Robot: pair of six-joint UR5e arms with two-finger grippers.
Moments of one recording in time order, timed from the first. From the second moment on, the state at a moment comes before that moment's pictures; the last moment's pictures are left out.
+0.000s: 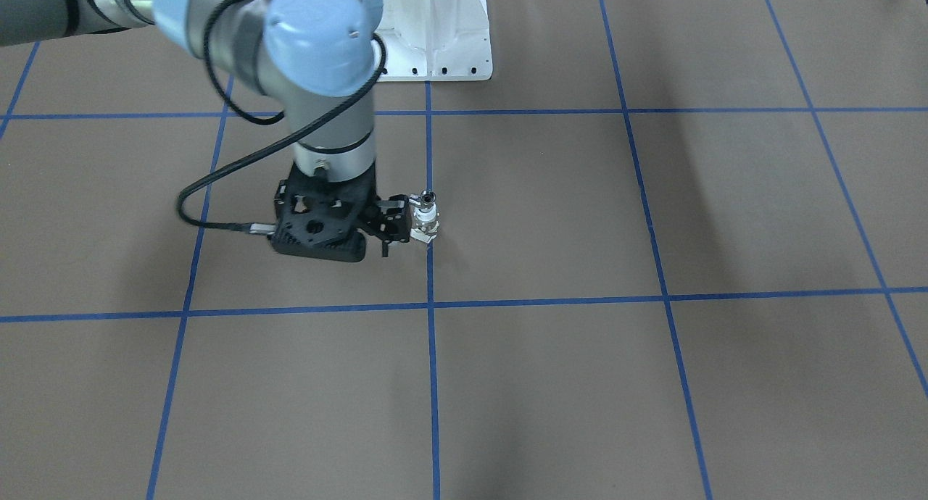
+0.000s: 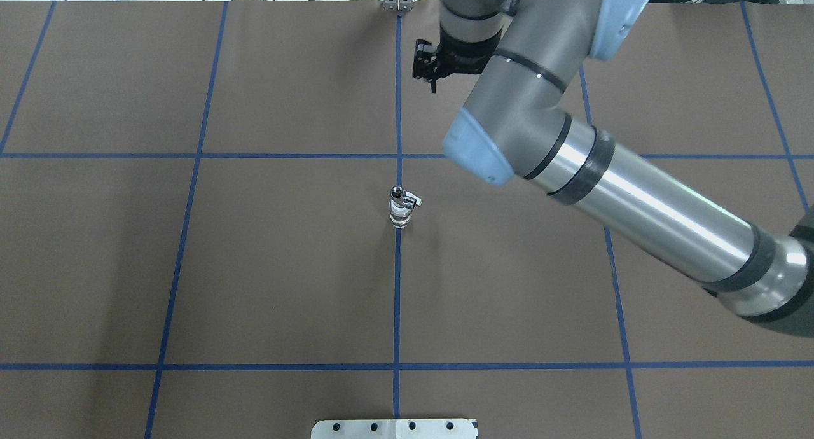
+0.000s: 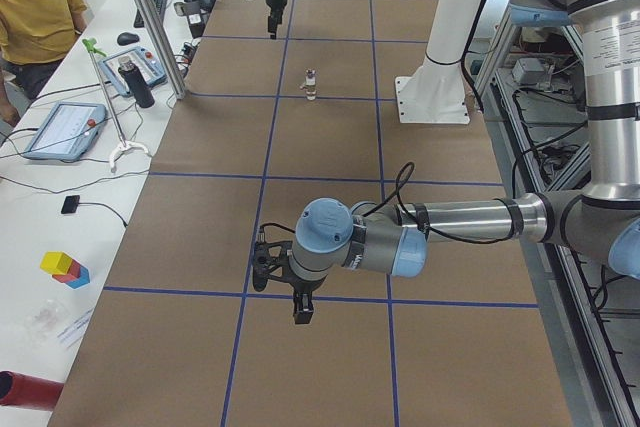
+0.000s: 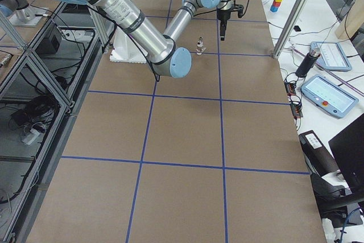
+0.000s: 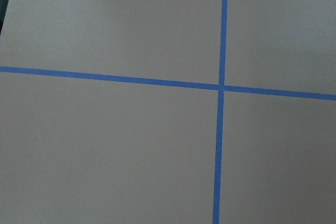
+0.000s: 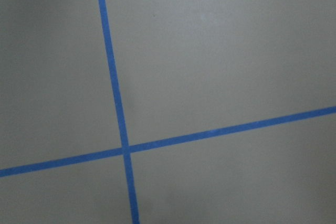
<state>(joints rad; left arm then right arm) -1.67 -1.36 -1.72 -1.82 -2.37 -0.17 0.85 -0.65 1.54 -1.87 1.99 1.00</state>
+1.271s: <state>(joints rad) -1.53 -1.37 -1.80 -1.63 -2.32 0.04 1.43 -1.31 1.54 -1.71 2.24 -0.05</state>
